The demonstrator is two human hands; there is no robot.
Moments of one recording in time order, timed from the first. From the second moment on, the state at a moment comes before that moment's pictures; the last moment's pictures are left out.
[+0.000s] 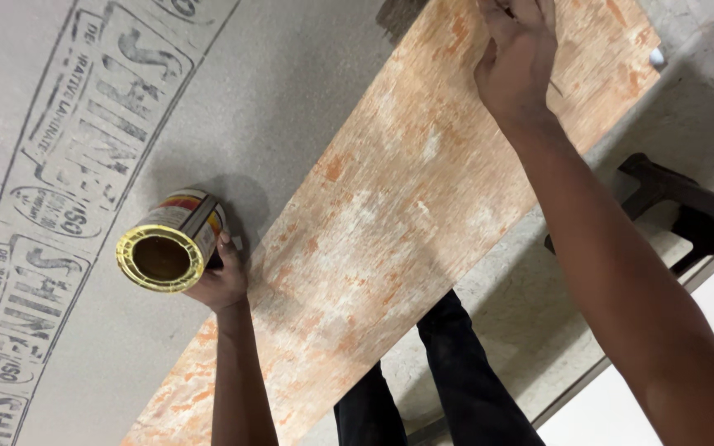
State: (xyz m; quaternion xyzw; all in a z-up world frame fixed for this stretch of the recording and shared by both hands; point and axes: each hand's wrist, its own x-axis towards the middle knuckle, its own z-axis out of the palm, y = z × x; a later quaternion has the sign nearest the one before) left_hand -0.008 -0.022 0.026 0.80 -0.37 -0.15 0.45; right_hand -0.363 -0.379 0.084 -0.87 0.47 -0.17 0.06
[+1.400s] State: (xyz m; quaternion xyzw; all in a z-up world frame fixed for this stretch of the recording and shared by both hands) left_hand -0.005 -0.036 0.039 0.81 -0.40 -0.10 0.41; right_hand -0.313 -0.262 0.084 -0.88 0.44 -0.14 0.10
